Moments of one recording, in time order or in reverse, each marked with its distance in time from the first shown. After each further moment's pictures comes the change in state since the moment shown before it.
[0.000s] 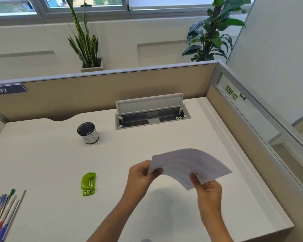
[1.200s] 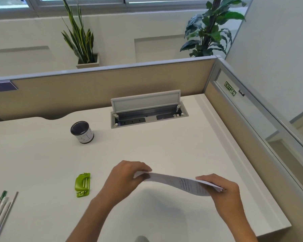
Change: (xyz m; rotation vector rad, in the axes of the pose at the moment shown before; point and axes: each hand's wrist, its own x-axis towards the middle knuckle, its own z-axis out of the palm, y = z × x) left_hand 0.012 0.036 -0.038 0.914 -0.207 0.343; right_hand 0.030 -0.029 -0.063 -0.454 -0.250 -0.341
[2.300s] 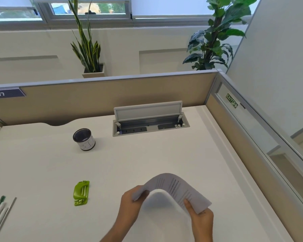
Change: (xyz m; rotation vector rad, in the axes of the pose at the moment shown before) left_hand -0.033 -0.026 0.106 -0.632 0.143 -0.593; right_hand -0.033 0.071 0.092 0.347 0.338 0.666
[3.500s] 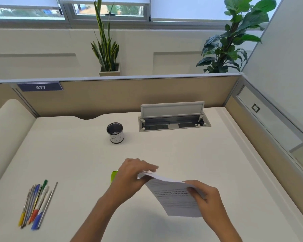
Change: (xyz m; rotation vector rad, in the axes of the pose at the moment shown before) left_hand -0.021 0.063 -0.193 0.523 -0.047 0.668; right_hand -0.125 -0.102 0.074 -0.449 -0.586 -0.531
